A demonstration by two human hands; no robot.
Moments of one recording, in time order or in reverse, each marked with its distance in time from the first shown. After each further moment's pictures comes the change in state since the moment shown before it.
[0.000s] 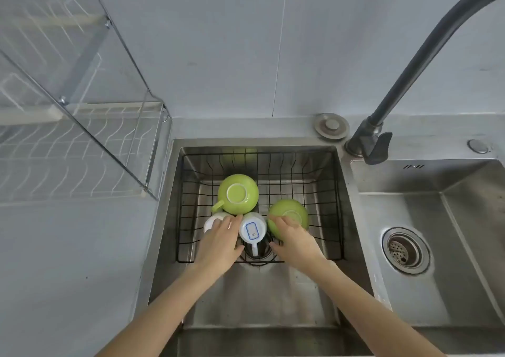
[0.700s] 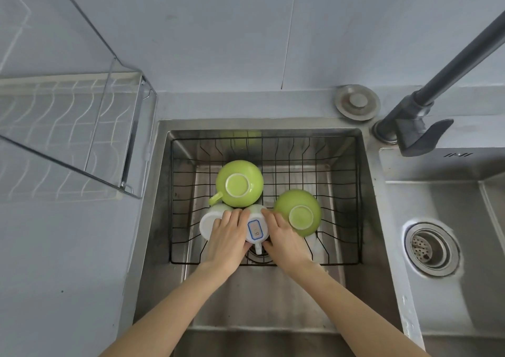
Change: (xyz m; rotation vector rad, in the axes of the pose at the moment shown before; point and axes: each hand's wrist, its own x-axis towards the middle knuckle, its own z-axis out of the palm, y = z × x) left_hand 0.052 -0.012 0.050 0.167 0.113 0.091; right_hand 0.058 0.015 0.053 0.043 -0.034 0.010
